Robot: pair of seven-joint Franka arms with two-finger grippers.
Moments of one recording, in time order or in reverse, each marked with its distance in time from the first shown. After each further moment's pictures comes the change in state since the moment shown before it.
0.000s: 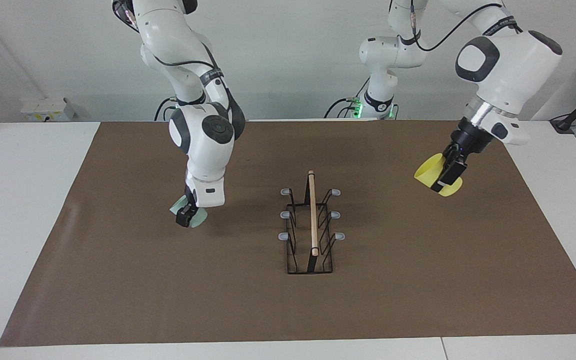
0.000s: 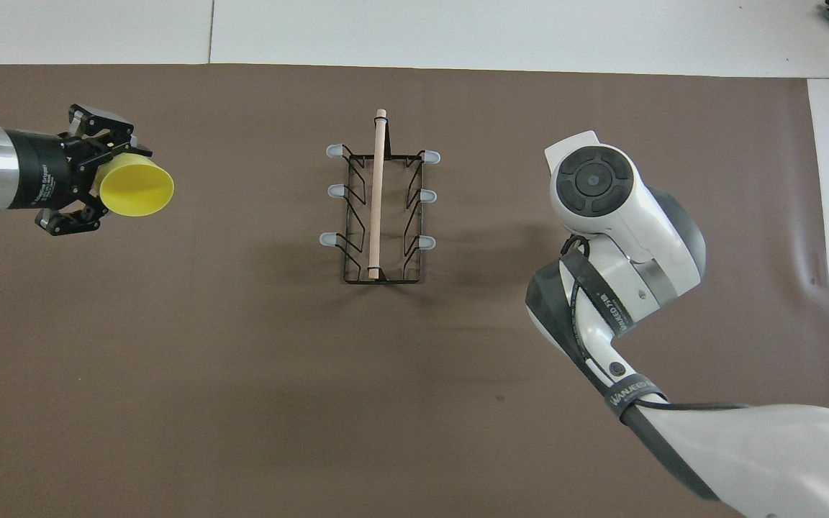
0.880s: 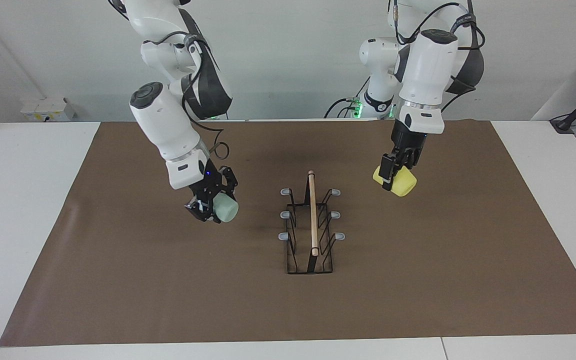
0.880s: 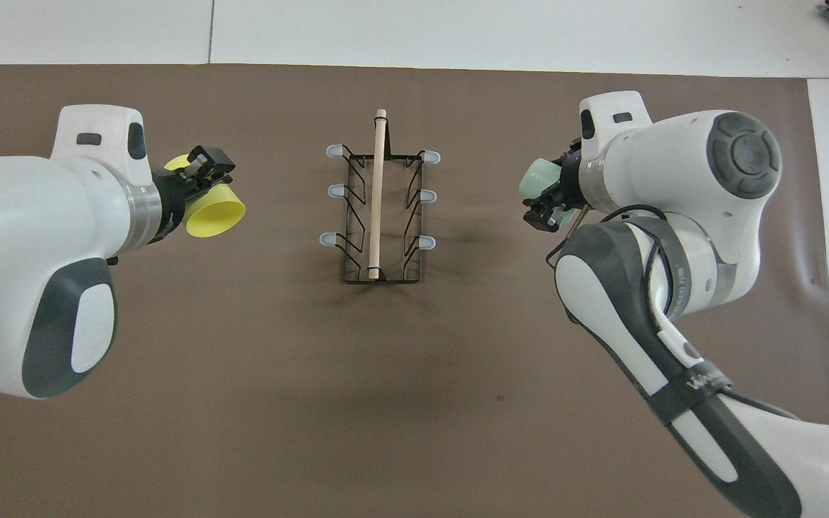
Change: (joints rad) left arm 0.071 -0.037 -0.324 -0.204 0.367 0.405 -0.034; right arm -0.081 -0.113 0.000 -0.003 0.908 0.202 -0.430
